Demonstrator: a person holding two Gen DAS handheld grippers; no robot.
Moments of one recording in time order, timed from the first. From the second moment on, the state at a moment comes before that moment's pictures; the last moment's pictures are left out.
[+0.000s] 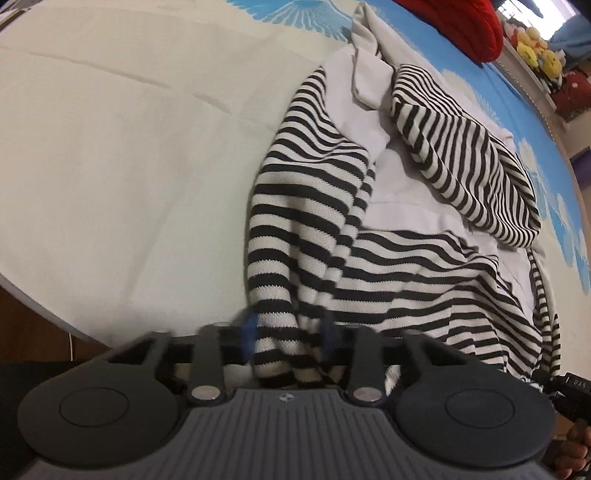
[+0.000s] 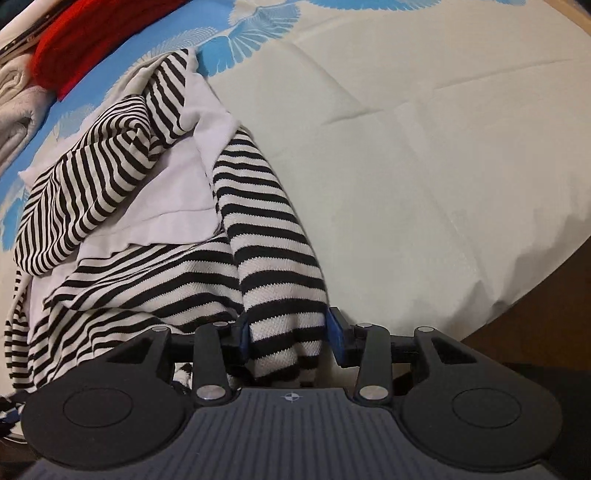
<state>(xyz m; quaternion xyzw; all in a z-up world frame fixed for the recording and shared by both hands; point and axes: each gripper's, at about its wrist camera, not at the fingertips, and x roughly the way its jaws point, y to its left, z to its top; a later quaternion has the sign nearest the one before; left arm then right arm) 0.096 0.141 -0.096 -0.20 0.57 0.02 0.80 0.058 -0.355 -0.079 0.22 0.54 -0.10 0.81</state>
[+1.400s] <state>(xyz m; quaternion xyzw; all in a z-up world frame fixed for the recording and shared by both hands) 0.079 0.149 -0.086 -0.25 0.54 0.02 0.80 0.044 -0.357 -0.078 0.24 0.55 -0.09 0.80</state>
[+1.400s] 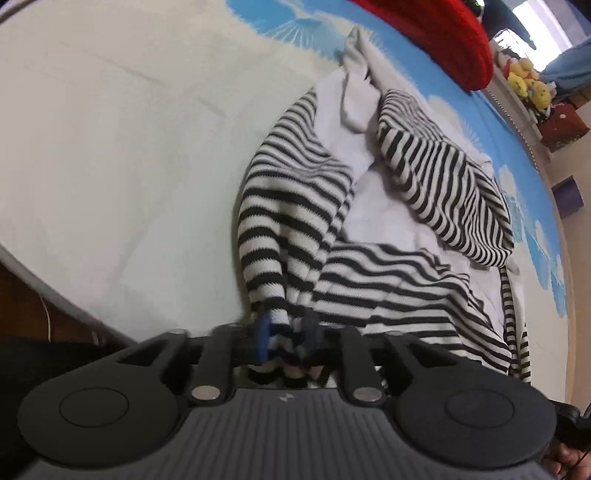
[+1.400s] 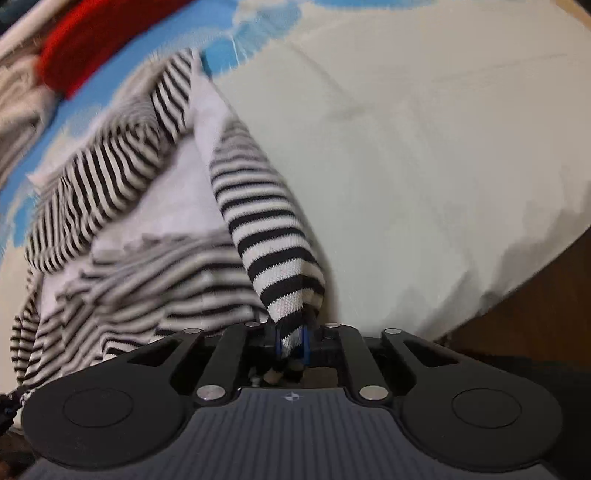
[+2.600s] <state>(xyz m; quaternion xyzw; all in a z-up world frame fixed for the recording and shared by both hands) 0.045 0.140 0.046 -0.18 0.44 -0.08 0.88 0.015 -0.365 0.030 0.27 0.40 -0.01 0.87</state>
